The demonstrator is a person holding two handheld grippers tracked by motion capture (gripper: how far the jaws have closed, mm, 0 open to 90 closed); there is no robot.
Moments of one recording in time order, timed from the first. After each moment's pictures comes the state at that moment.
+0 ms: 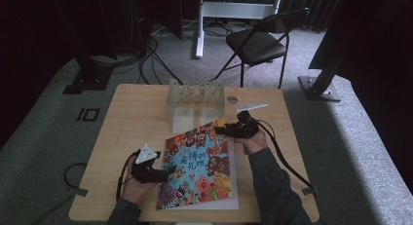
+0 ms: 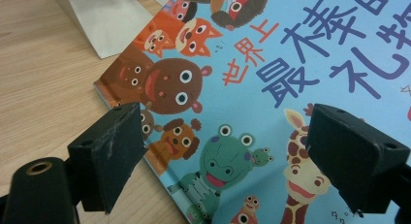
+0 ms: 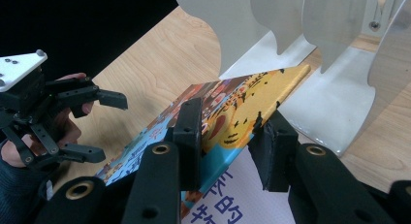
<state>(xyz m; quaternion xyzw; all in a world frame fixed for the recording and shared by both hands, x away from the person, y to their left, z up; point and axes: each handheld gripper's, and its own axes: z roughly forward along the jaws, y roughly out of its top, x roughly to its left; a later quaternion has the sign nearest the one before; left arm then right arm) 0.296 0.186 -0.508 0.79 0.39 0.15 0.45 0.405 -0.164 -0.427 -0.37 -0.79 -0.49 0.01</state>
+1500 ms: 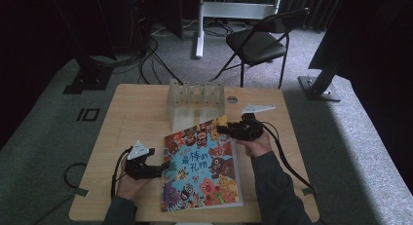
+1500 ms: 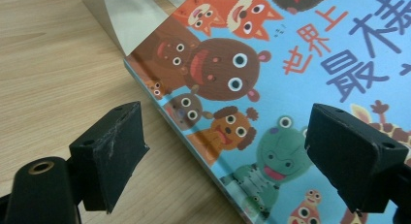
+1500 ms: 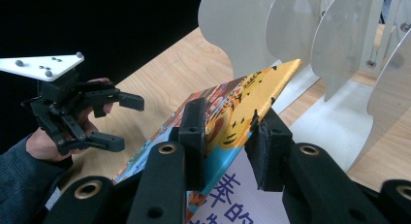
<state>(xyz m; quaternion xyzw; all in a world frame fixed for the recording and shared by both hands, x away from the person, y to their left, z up) 0.304 0.206 -0.505 0.78 0.40 0.15 0.46 0.383 -0.170 -0.409 -0.34 -0.78 -0.53 -0.02</state>
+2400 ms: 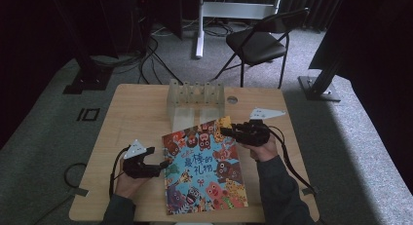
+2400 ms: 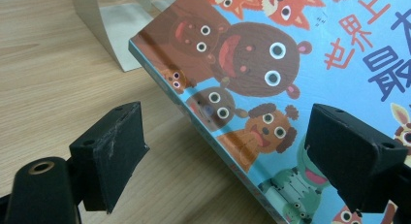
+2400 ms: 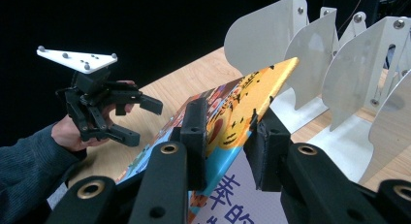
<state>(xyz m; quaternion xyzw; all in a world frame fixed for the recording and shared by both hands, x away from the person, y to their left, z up) 0.306 0.212 -0.503 0.78 0.39 0.14 0.48 0.362 -0.185 -0.401 -0.28 -0.77 -0.57 -0.05</state>
